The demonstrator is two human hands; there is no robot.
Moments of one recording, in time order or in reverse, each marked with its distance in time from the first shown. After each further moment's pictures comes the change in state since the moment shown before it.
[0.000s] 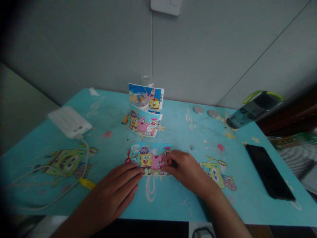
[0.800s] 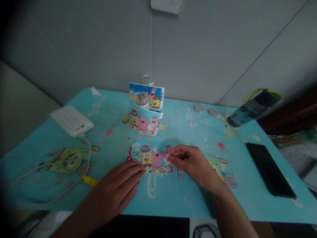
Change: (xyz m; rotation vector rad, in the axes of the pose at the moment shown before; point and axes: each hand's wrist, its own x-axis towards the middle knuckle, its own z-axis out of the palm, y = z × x) left_hand 0.000 0.001 0.000 -0.018 0.000 -0.029; right_hand -0.006 -0.006 -0.015 0.423 0.089 0.190
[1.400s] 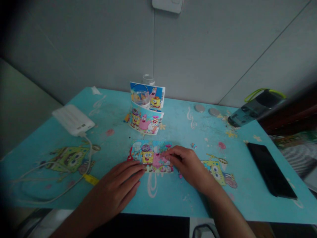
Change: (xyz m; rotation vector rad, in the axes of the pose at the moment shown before) left_hand -0.003 0.000 0.001 0.000 -0.020 -0.015; right_hand 0.006 0.007 0.010 -0.199 -0.039 -0.202
